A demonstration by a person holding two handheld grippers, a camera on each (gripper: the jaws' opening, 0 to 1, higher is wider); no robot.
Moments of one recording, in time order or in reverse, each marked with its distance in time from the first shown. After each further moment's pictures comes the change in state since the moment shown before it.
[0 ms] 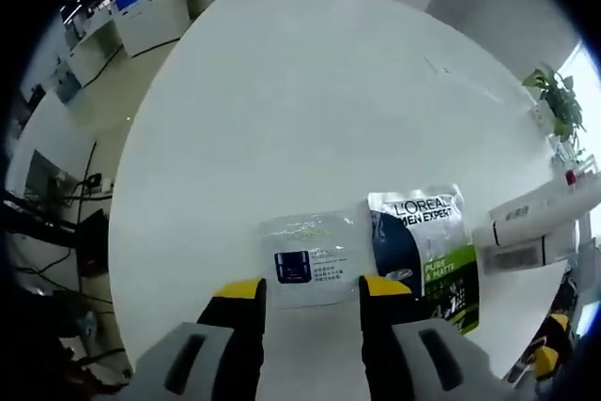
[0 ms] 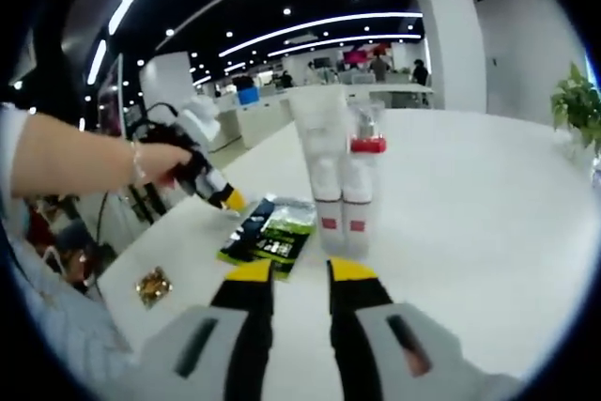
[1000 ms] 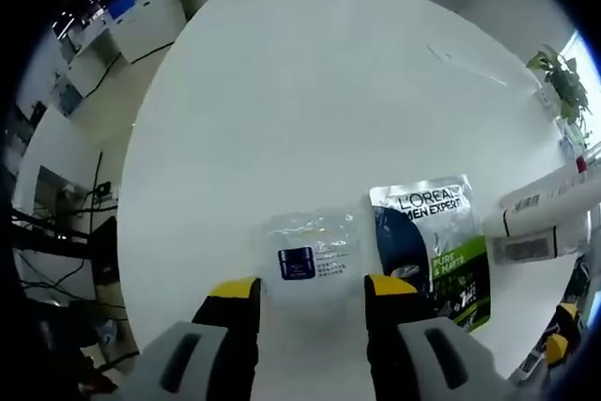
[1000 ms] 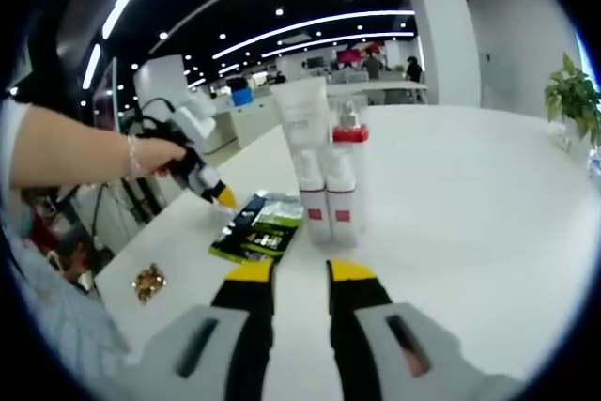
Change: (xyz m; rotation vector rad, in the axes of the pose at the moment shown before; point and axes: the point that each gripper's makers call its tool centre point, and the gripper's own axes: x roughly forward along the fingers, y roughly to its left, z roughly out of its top) left arm -0.005 0.005 0.002 0.092 0.005 0.071; right arm -0.002 -0.010 -0.008 0.022 0.001 -0.004
